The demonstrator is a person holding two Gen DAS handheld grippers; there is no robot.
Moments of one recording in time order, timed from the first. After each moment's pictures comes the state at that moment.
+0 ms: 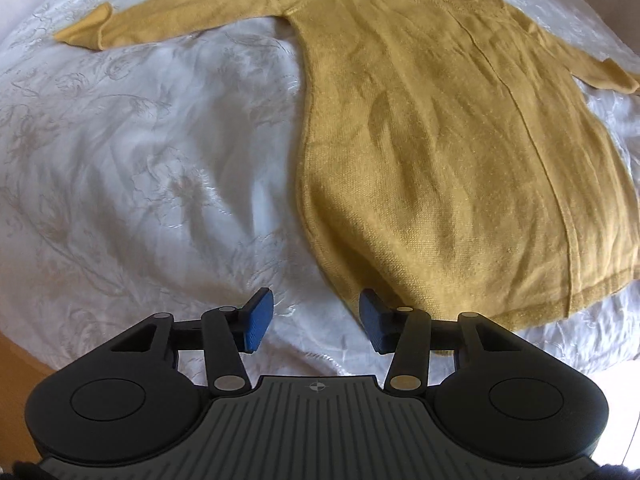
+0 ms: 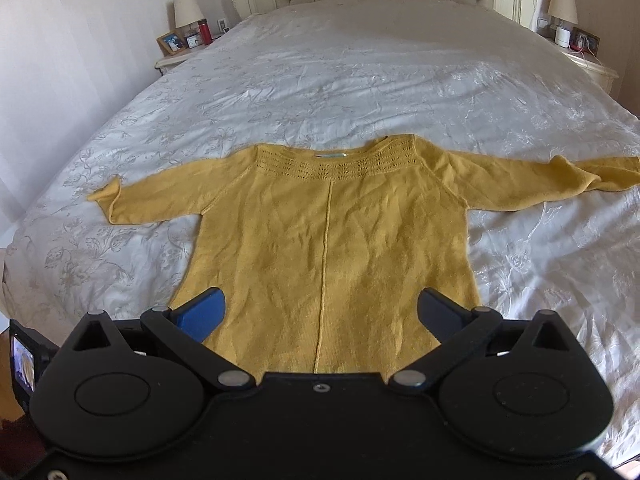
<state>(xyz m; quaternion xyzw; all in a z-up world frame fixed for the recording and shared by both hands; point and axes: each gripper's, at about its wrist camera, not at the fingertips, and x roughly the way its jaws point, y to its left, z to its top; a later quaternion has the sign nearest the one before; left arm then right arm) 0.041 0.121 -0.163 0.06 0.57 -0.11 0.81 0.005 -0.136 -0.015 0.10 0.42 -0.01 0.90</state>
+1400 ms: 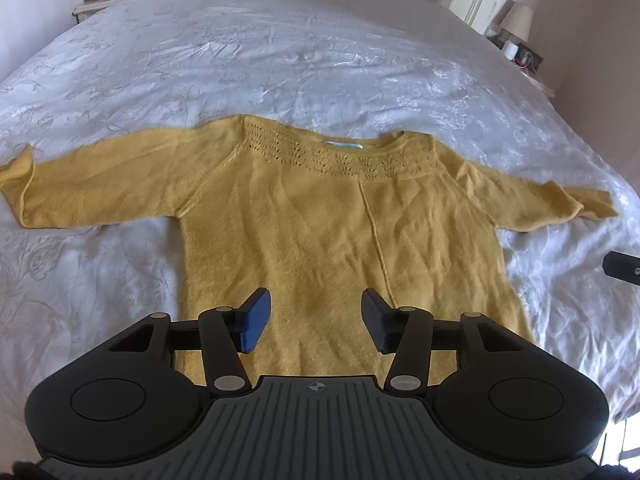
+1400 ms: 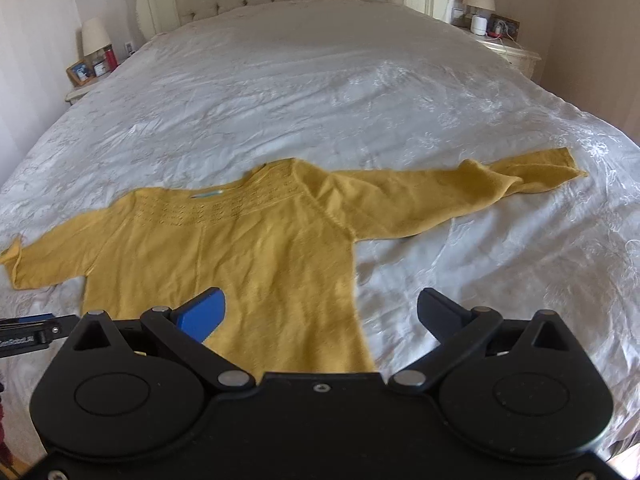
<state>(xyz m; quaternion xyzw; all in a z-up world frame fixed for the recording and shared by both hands) 0.140 0.032 -0.066 0.00 0.48 -0.16 0.86 0.055 -0.244 -0.032 0.11 0.42 -0.14 0.89</state>
